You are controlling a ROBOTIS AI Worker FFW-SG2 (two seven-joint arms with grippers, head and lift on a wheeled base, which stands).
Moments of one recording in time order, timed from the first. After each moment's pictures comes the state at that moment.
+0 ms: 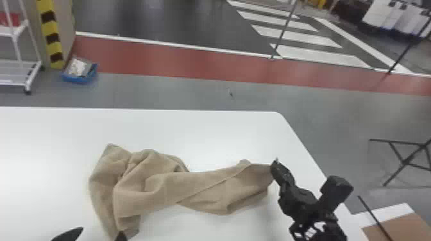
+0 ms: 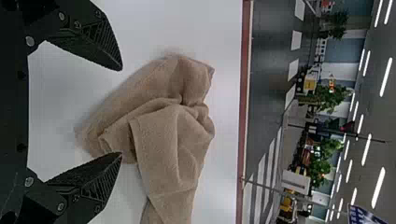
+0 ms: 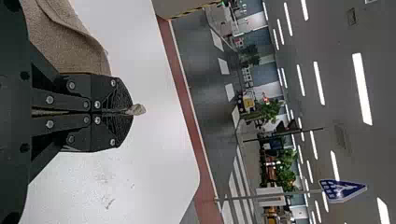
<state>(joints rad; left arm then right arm) 0.56 0.38 -0.41 -2.24 0.31 0.42 0.28 0.35 0.00 -0.40 -1.85 -0.31 0.19 0.24</state>
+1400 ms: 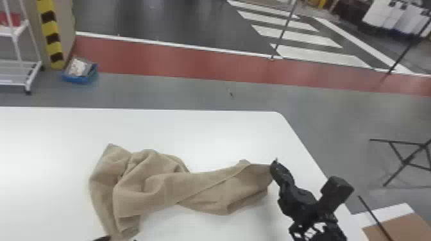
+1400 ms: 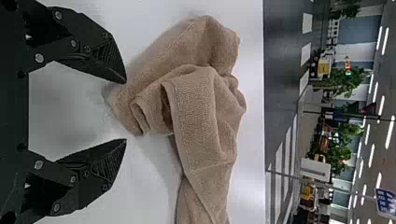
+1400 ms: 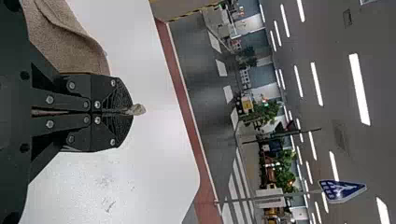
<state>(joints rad) 0.48 0.37 -0.52 -2.11 0.26 0.40 0.31 0.35 0.00 -0.40 -1.84 -0.32 0.17 0.25</state>
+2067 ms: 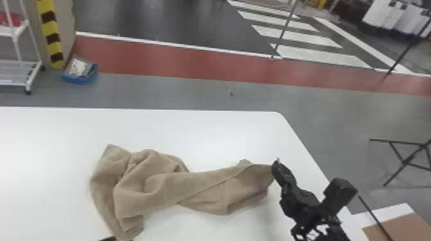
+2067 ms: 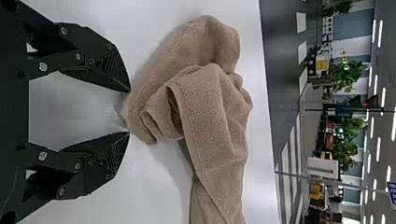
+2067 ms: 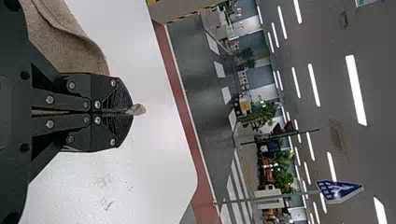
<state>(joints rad) 0.47 0.37 -0.55 -2.08 0.19 0.41 0.33 0.37 0.00 -0.40 -1.86 -0.34 0.17 0.25</state>
